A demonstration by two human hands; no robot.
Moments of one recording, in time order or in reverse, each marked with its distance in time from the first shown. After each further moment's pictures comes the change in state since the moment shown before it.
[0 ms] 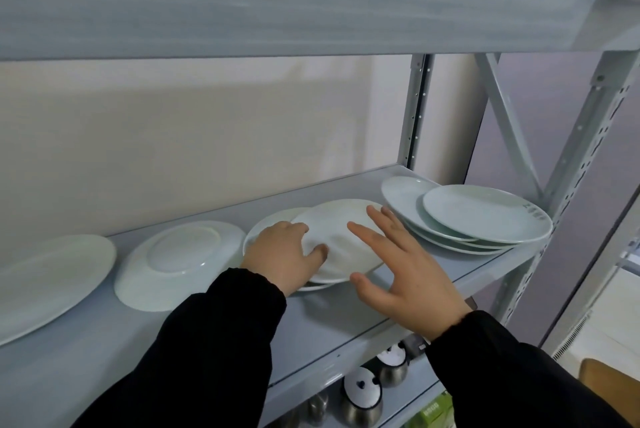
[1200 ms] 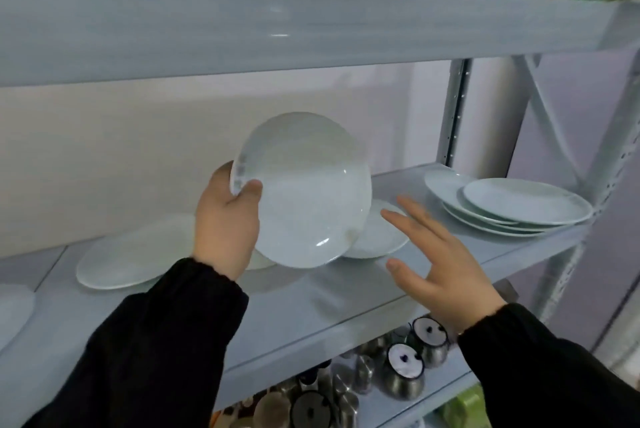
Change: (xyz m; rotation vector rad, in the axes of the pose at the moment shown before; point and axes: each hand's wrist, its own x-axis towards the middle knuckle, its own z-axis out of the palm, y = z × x) left_hand -0.126 -0.039 -0.130 -0.937 0.613 -0.112; right_hand -0.027 -0.073 -0.011 0.161 -0.003 -0.006
